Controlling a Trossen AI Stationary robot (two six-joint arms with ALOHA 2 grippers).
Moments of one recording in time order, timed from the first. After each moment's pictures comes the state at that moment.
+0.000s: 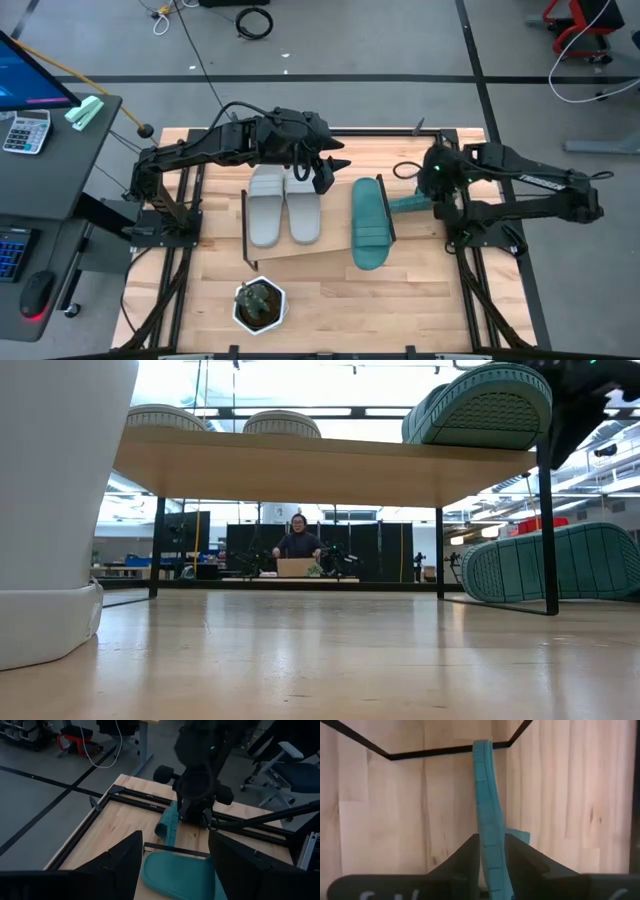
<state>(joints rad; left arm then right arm) 0.08 1.71 2.01 -0.69 -0.16 -0.19 -0.31 0.95 1.01 -1.31 -0.01 -0.29</state>
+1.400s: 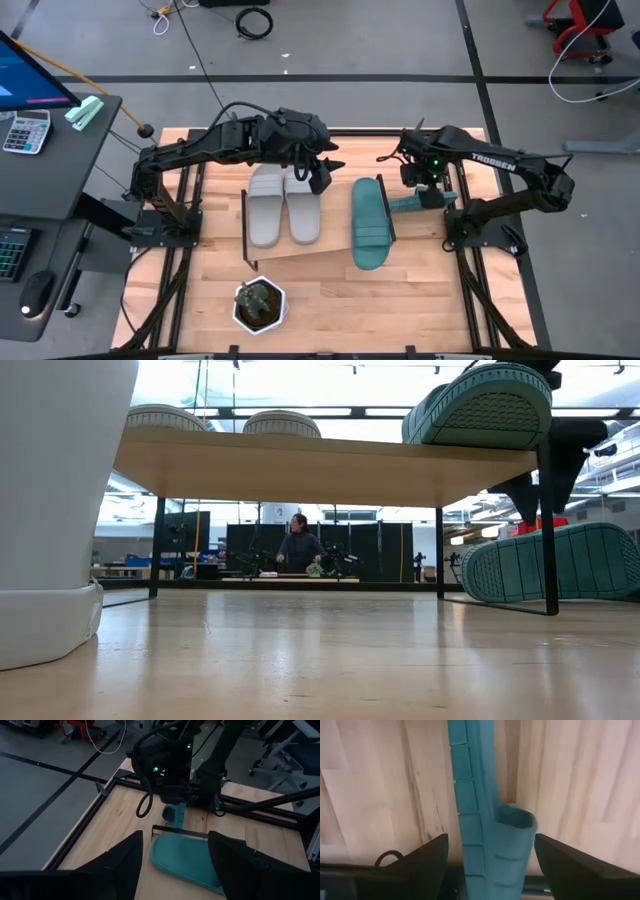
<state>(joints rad) 0.09 1.71 2.01 -0.77 -0.16 -0.17 -0.59 1.29 0.99 -1.33 -0.10 -0.55</state>
